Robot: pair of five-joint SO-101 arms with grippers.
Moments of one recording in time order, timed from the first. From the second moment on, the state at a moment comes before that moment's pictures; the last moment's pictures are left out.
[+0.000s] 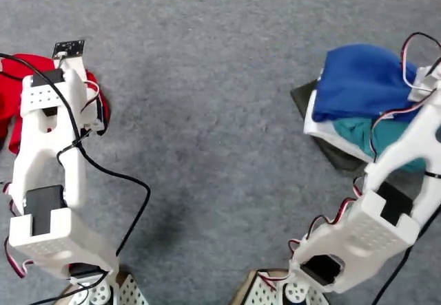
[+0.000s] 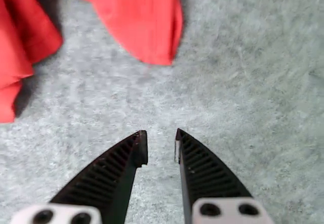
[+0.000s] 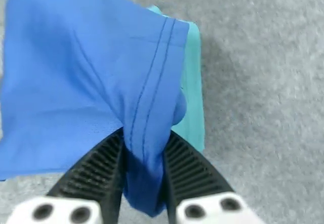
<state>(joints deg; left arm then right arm) -14.6 6.7 6.5 74.7 -12.9 36.4 18.7 -40.6 92.2 7.3</state>
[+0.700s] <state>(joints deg) -8.0 6.7 6.5 74.7 -11.8 41.1 18.7 -40.6 95.3 9.7</state>
